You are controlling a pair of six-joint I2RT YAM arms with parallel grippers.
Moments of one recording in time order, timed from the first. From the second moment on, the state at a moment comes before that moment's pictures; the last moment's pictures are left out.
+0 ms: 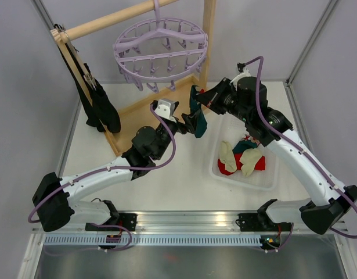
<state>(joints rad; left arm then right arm) -0.95 1.26 0.89 0.65 -0.41 -0.06 0.59 1.29 1.47 -0.42 -0.04 0.95</state>
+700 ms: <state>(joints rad) -0.95 1.26 0.89 0.66 -0.42 -0.04 0.65 1.31 1.48 -0.39 -0.02 0.98</state>
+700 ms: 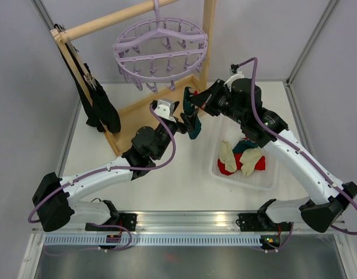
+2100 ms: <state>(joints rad) -0.95 1.20 0.82 0.69 -0.50 0.01 0.70 1.31 1.46 -0.35 0.03 0.96</state>
